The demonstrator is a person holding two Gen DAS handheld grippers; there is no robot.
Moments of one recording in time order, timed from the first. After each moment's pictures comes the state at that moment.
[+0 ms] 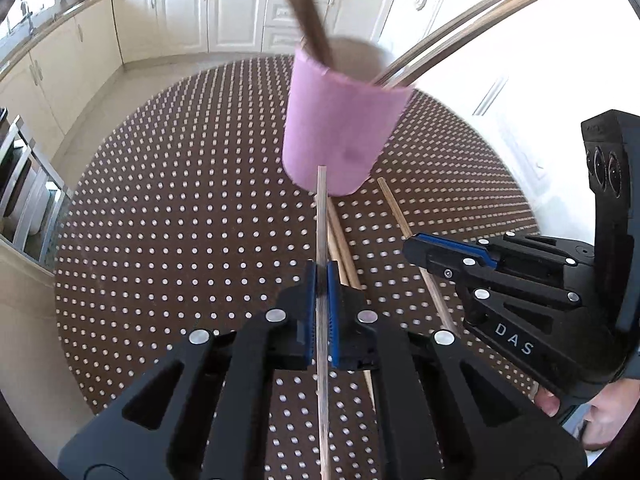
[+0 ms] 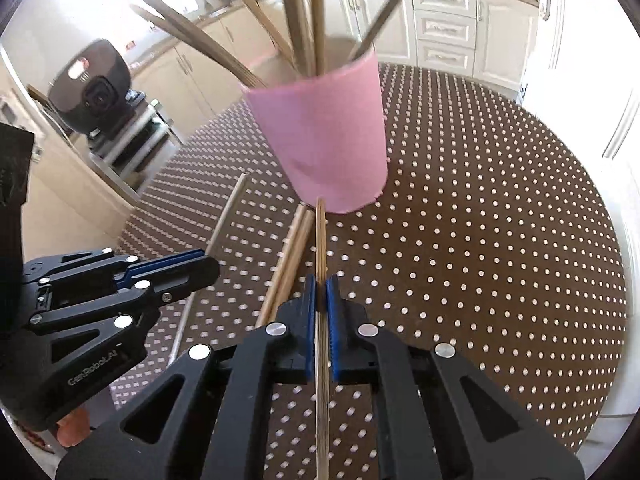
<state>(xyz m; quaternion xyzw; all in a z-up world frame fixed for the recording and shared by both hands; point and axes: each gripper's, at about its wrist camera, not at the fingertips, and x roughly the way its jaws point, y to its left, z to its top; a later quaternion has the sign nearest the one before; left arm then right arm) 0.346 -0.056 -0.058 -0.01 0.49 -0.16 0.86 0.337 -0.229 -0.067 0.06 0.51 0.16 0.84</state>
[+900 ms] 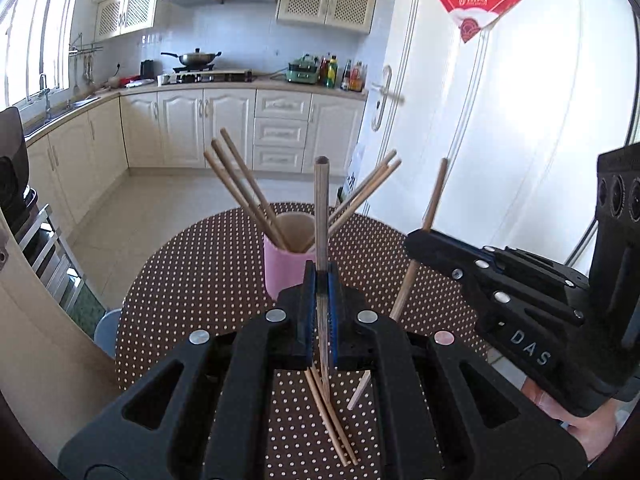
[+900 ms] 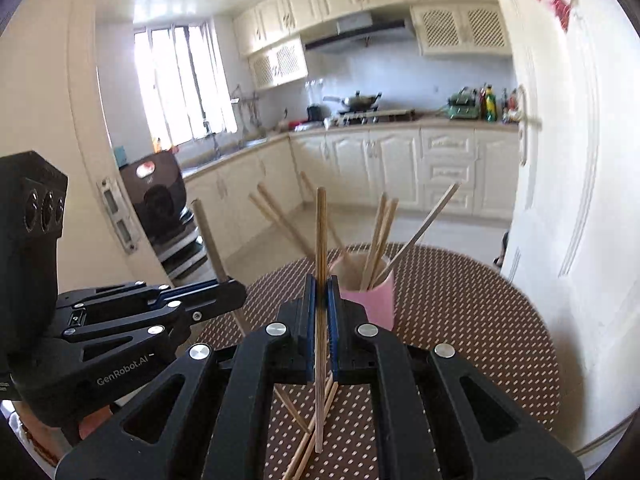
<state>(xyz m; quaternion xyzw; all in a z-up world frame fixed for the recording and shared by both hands) 0.257 -0.056 0.074 -0.02 0.30 -0.18 0.94 0.243 -0.248 0.071 0.07 0.26 0.17 0.95</state>
